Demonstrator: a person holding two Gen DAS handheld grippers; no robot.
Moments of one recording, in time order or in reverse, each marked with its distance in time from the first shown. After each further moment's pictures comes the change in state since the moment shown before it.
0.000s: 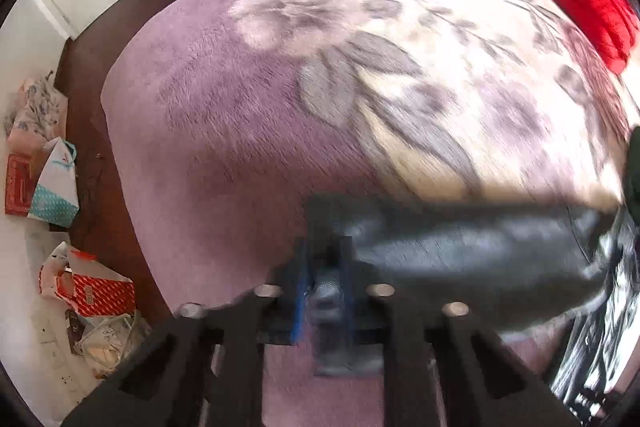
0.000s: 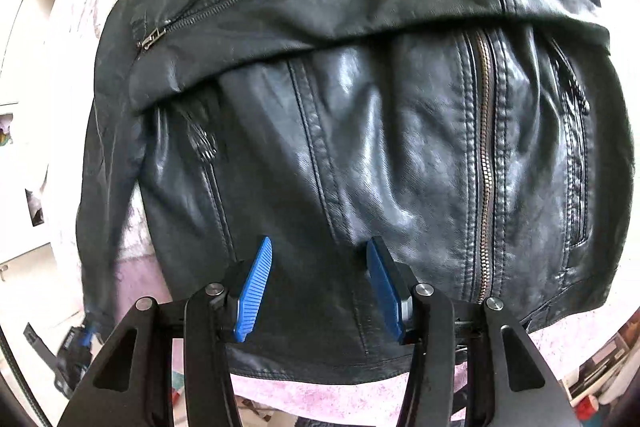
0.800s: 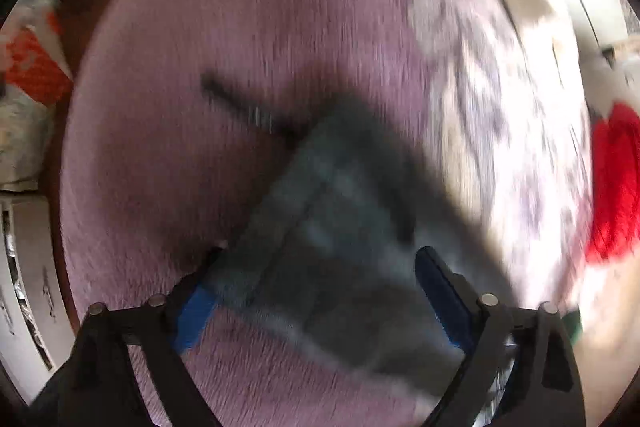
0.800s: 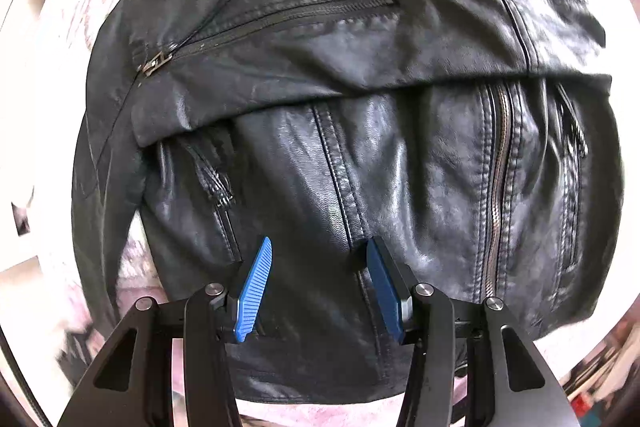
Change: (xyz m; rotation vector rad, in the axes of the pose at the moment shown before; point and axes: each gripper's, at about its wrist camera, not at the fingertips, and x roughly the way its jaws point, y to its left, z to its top) left arm 0.039 -0.011 -0.074 -0.729 0.056 -0.179; right arm 0.022 0.069 0.071 -0.055 -0.044 -0.098
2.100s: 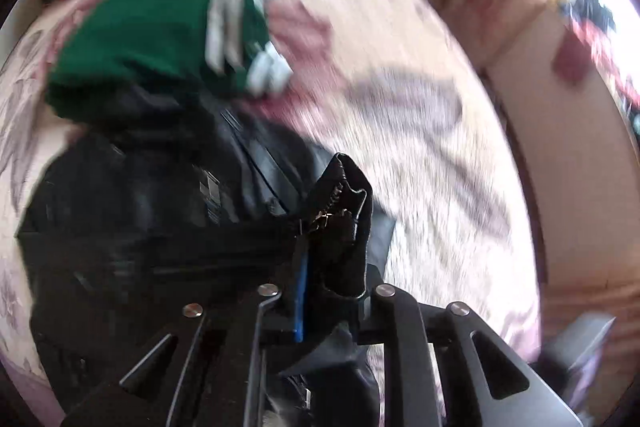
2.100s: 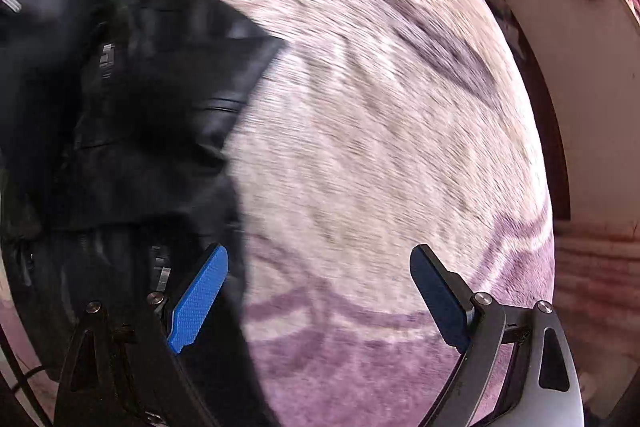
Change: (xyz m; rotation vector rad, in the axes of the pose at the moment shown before) left arm -0.066 -0.353 -0.660 1.730 0.276 -0.228; right arm -0.092 -0.284 0.048 0.064 -0.186 -0.183
